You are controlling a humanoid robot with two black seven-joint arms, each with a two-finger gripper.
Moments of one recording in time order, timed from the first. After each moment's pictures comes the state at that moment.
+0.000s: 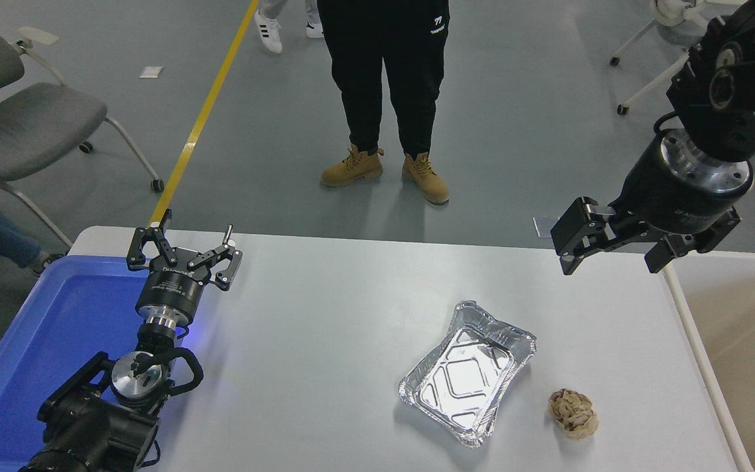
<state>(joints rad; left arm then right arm) -0.46 0.09 -1.19 -0.58 -0.22 -0.66 -0.14 2.45 -0.15 -1.48 1.56 -0.06 0.79 0.12</state>
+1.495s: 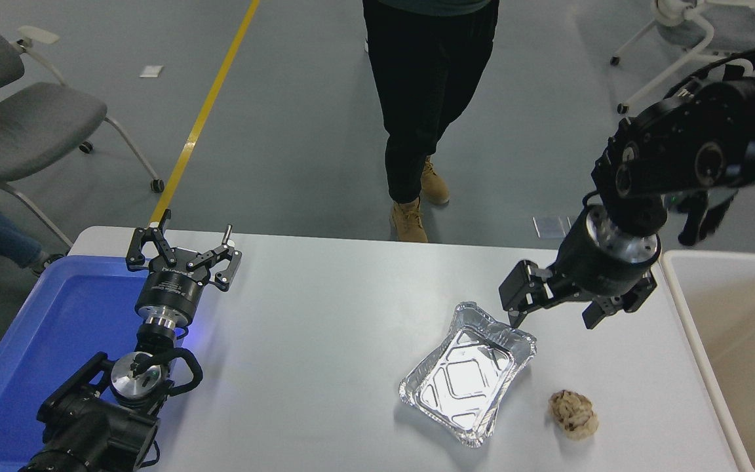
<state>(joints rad) -0.46 0.09 -1.19 -0.58 -0.22 -0.66 -0.14 2.10 -0.05 -1.37 1.53 0.04 0.54 0.12</state>
